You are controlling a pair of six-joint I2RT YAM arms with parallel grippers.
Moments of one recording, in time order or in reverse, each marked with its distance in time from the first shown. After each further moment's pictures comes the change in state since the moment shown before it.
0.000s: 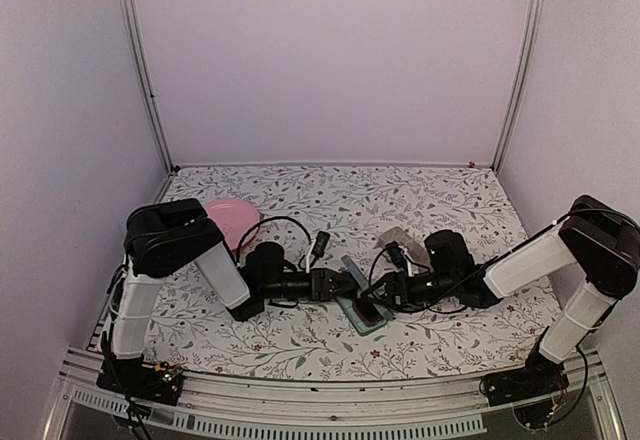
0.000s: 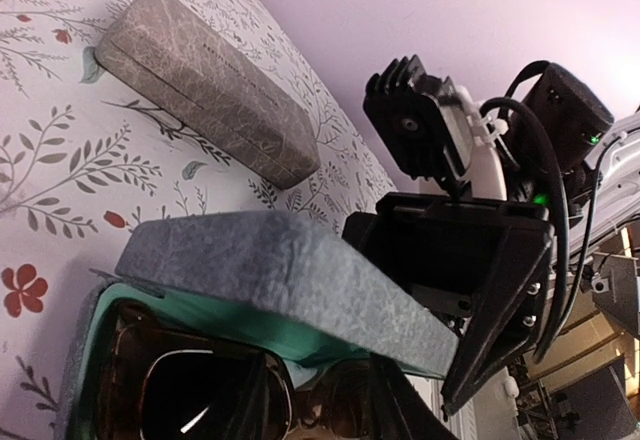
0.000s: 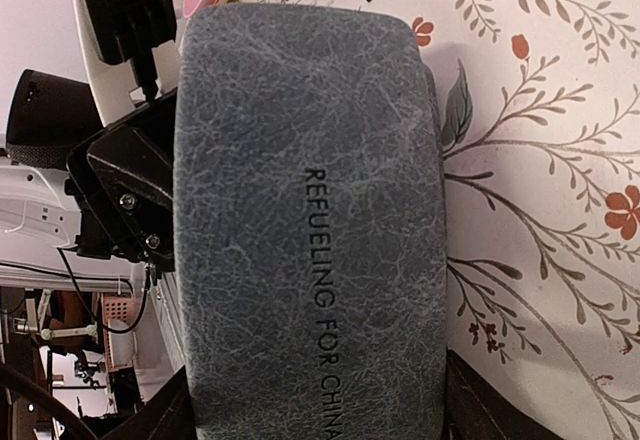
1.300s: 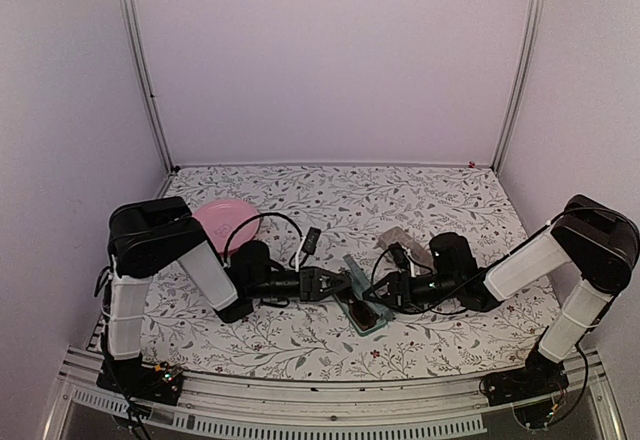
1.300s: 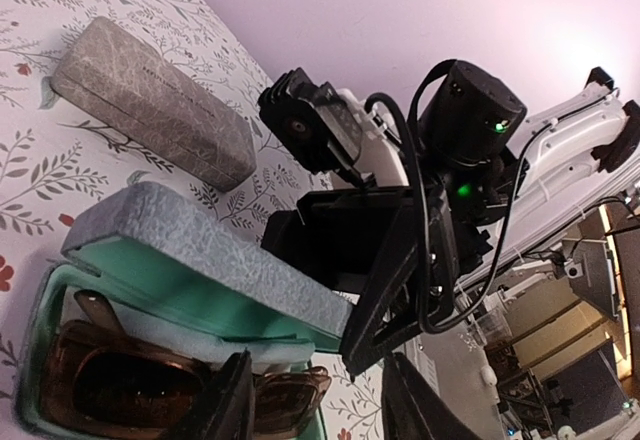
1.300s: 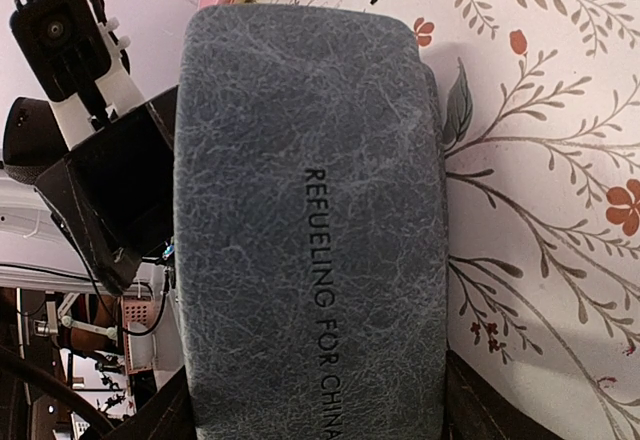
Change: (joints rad) left arm 0.001 -0.092 -0.088 0.077 0.040 -0.015; right arm -0.019 0.033 -0.041 0.122 -0.044 0.053
